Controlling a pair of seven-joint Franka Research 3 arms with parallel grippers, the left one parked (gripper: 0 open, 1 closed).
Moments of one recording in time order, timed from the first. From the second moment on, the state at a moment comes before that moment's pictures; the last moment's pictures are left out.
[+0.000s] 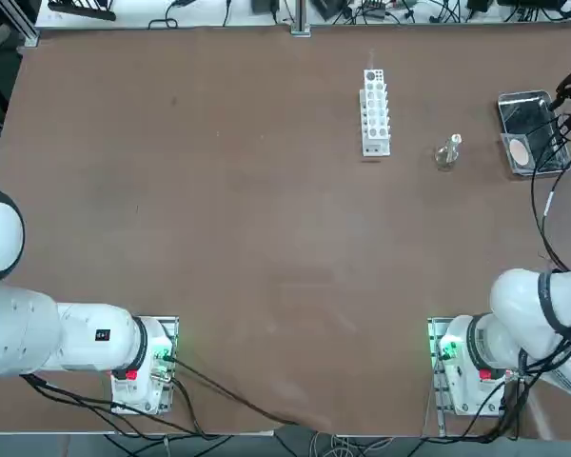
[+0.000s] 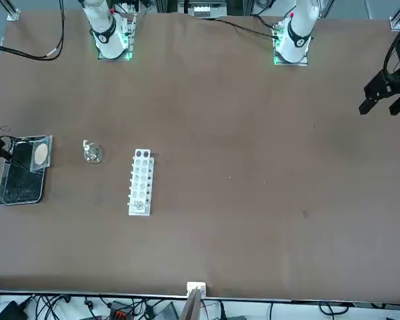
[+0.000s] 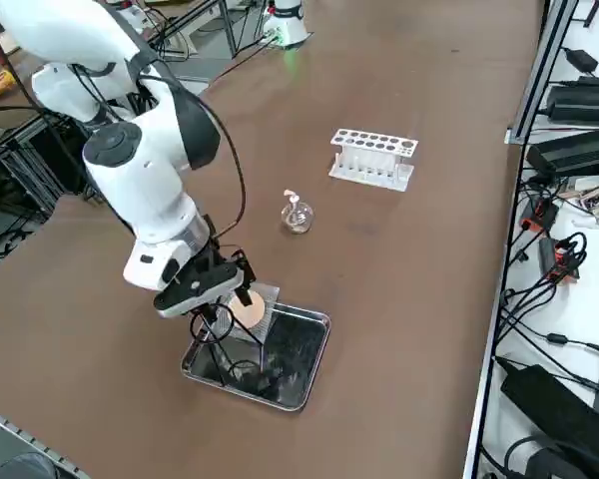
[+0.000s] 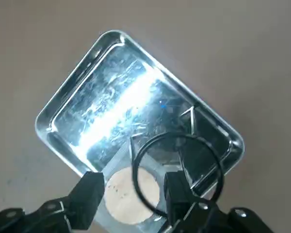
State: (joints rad) arm -0.76 0.39 0.17 -1.89 0.03 2.37 0.15
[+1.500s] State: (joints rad) arm -0.78 0.44 0.17 -1.87 0.07 2.41 0.17
